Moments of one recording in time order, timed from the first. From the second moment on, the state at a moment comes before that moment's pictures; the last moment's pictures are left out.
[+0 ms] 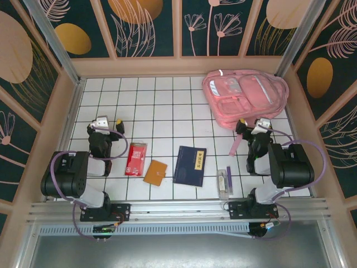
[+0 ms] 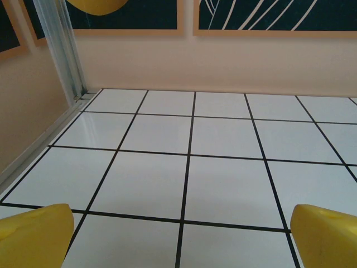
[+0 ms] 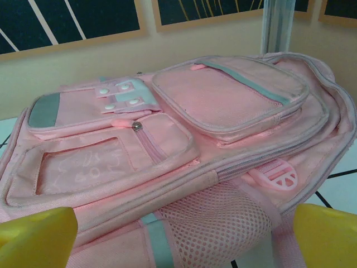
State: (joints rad) left arm -0.01 1.52 0.23 1.15 -0.10 -0.04; right arm -0.01 1.58 0.20 1.24 0.10 0.13
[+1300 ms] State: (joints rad) left arm -0.01 1.48 0.26 1.05 -0.13 -0.05; right arm 0.00 1.55 0.16 1.29 0.15 0.13
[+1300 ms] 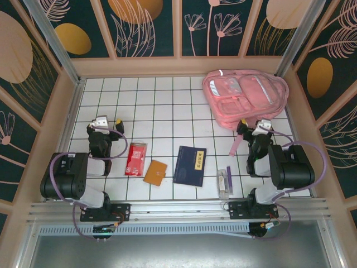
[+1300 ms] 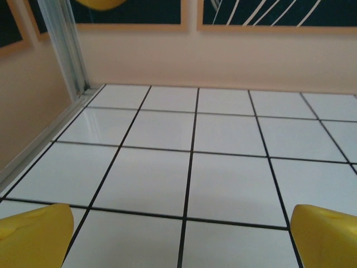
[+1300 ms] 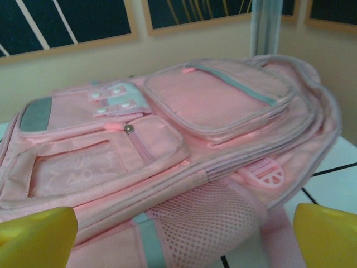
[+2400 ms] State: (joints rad) left arm -0.01 1.14 0.67 -0.22 0.01 -0.41; right arm 0.15 1.62 1.02 -0.28 -0.10 0.15
